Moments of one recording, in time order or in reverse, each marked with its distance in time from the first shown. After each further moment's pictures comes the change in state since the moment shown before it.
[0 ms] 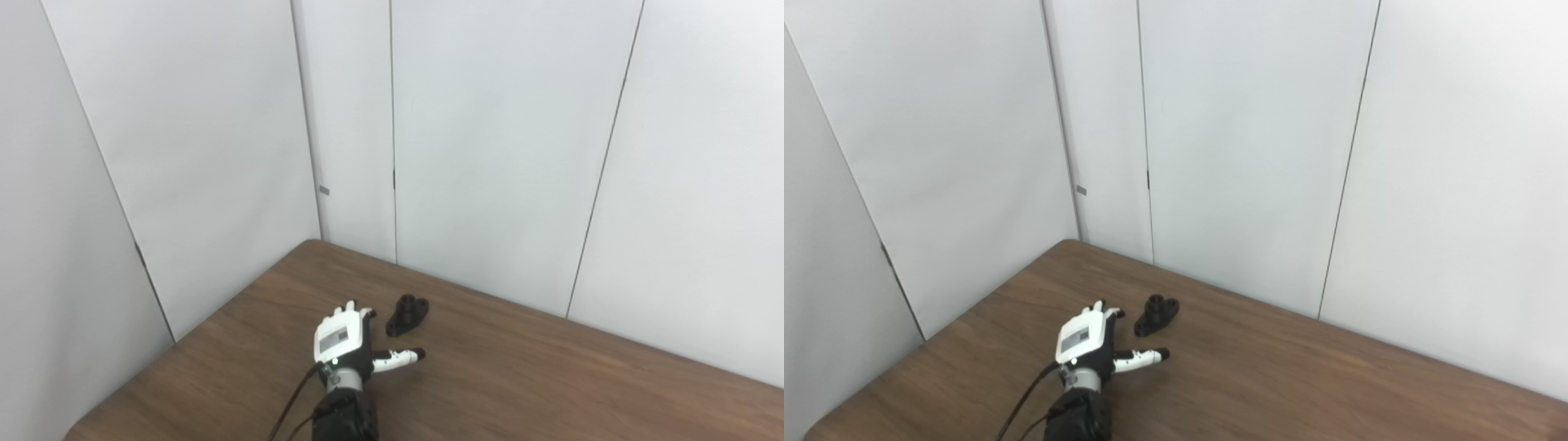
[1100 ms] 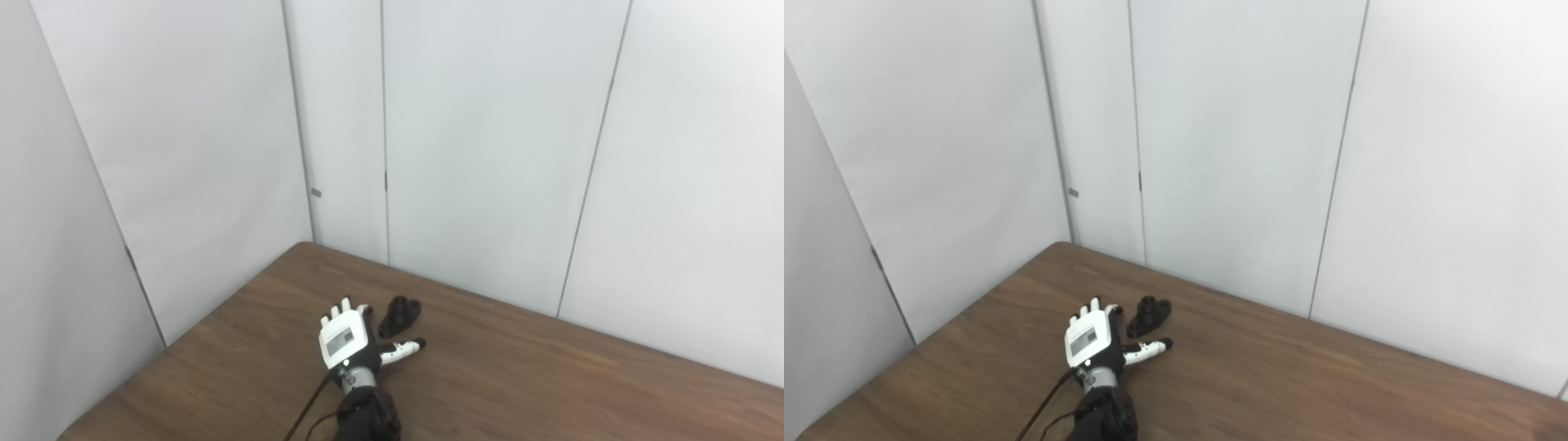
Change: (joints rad) left arm -0.162 0.023 -0.081 0.355 -0.247 0.000 0.407; right arm 0.050 0.002 -0.017 -0.055 0.007 0.030 0.000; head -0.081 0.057
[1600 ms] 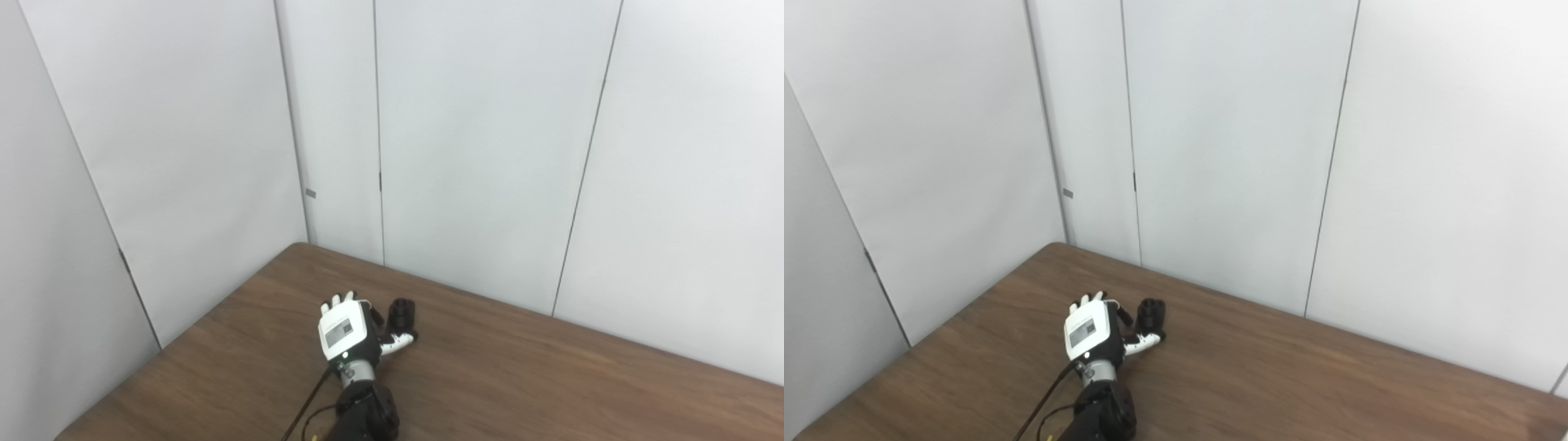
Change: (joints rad) left arm -0.016 0.038 -0.068 0.036 -0.063 -0.012 0.092; right arm 0.000 0.007 -0.004 0.000 0.000 -0.004 0.000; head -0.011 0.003
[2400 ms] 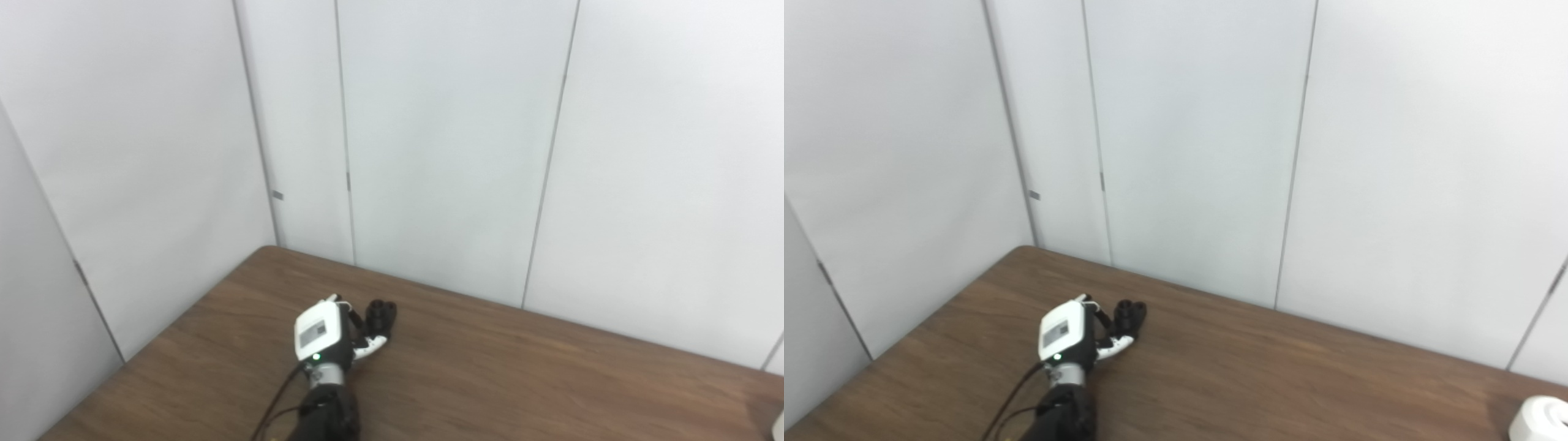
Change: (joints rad) left arm 0.075 0.124 -0.159 -0.157 -0.060 -0.032 -0.174; right arm 0.000 0.020 -0.010 0.002 -0.014 -0.019 -0.005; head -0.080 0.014
